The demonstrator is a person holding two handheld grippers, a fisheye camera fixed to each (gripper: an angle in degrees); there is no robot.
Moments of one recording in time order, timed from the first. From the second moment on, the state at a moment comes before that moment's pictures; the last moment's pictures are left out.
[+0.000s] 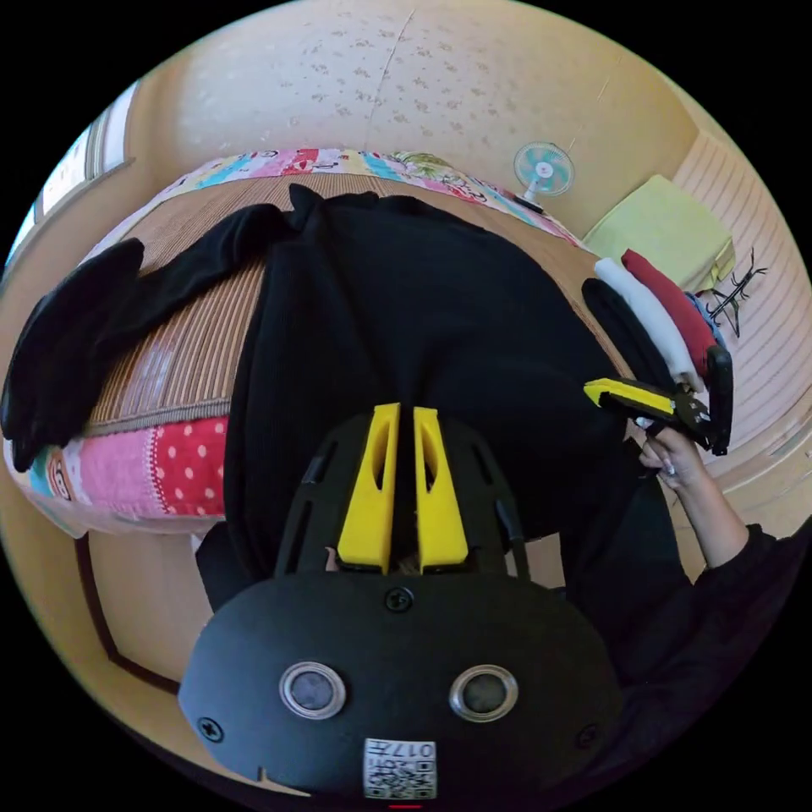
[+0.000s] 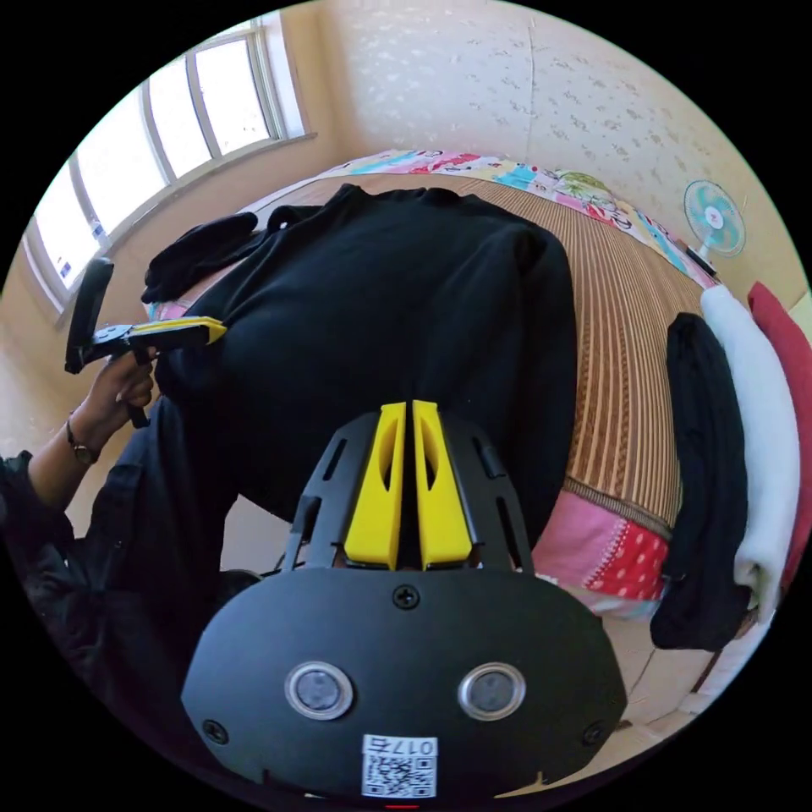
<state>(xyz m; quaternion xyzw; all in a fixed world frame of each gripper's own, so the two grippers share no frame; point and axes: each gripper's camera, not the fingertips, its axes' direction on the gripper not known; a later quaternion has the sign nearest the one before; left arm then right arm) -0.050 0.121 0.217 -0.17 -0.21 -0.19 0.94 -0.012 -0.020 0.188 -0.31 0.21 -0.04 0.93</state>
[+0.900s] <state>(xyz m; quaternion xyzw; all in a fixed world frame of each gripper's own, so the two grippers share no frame) -0.095 0.212 0.142 -0.05 -0.20 -0.25 0.95 0.103 -0.126 -0.039 -0.16 0.48 0.15 0.85</state>
